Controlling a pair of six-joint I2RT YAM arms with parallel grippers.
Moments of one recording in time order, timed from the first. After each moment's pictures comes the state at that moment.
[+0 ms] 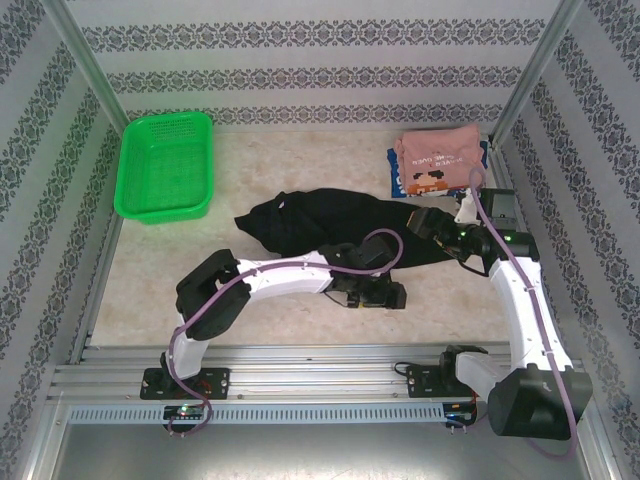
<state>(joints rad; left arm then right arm) -1.05 2.00 1.42 -0.44 0.31 -1.01 -0.09 1.07 0.95 -0.79 -0.52 0.44</state>
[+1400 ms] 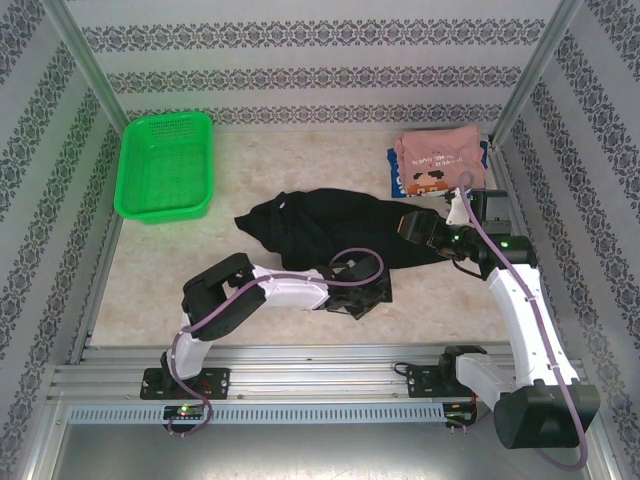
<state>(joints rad) -1.06 2.02 1.23 -0.14 0.03 -1.69 -0.01 1.01 0.96 -0.80 -0.51 0.40</state>
